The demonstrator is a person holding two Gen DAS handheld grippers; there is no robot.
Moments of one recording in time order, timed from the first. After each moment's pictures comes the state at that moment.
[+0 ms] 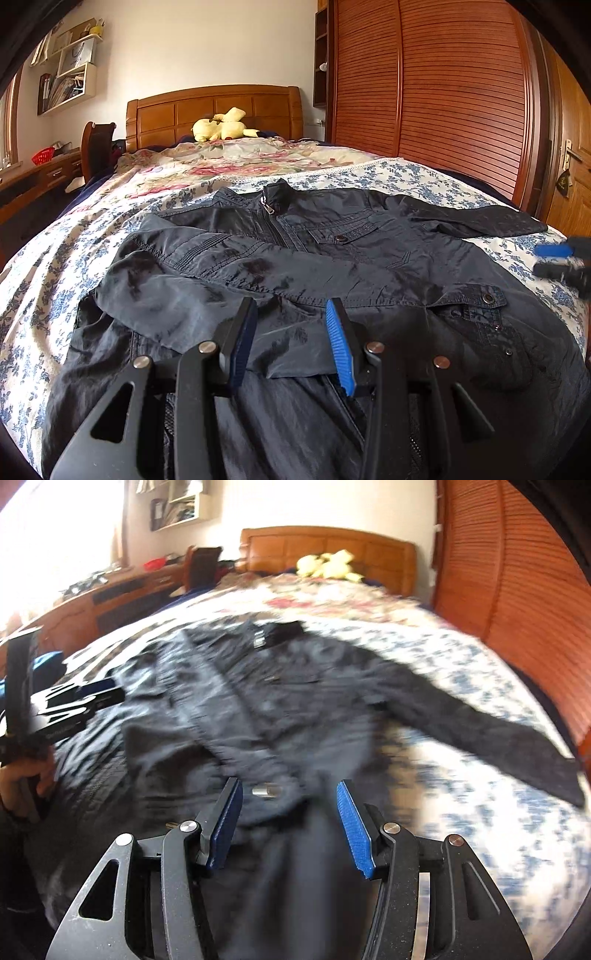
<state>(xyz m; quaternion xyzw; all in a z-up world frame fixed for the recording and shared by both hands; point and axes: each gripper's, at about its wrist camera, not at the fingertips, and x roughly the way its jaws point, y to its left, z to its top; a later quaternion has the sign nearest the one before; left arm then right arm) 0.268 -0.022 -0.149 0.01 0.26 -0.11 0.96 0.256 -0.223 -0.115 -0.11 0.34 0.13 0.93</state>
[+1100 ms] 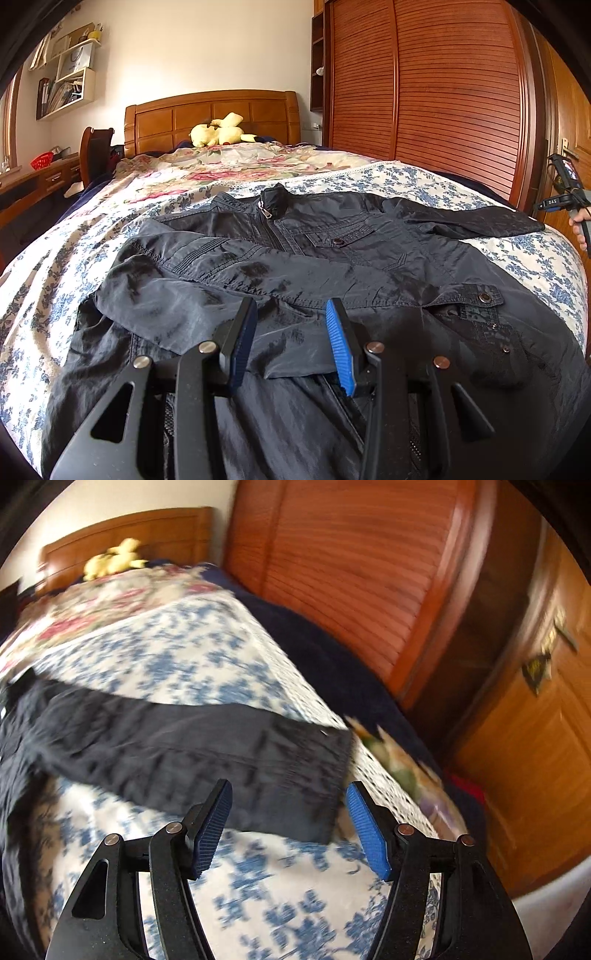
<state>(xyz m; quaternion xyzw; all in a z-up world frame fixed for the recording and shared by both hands) 0.265 -0.023 -0.149 0.01 0.25 -0.11 0.96 0.355 -0.521 -0.074 -0.02 0.40 -0.19 0.89</state>
